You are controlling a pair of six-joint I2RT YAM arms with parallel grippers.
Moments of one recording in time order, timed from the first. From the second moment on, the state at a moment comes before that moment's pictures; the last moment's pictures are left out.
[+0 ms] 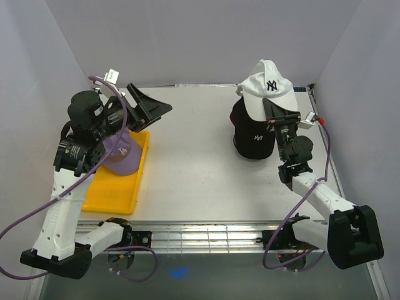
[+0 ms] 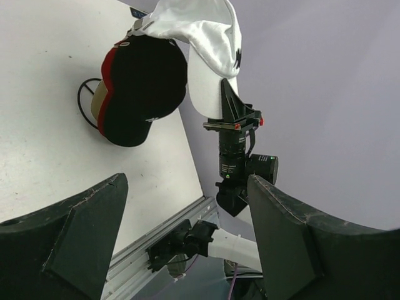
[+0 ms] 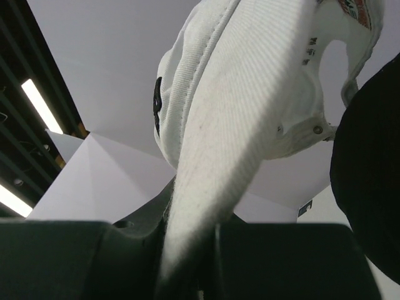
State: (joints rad) left arm -0.27 1.05 1.50 -0.61 0.49 -0.88; right arm 0.30 1.12 0.53 0.96 0.12 1.39
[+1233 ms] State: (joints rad) left arm -0.27 1.07 1.39 -0.55 0.54 -0.86; right arm 0.24 1.21 0.32 1.21 0.04 1.43
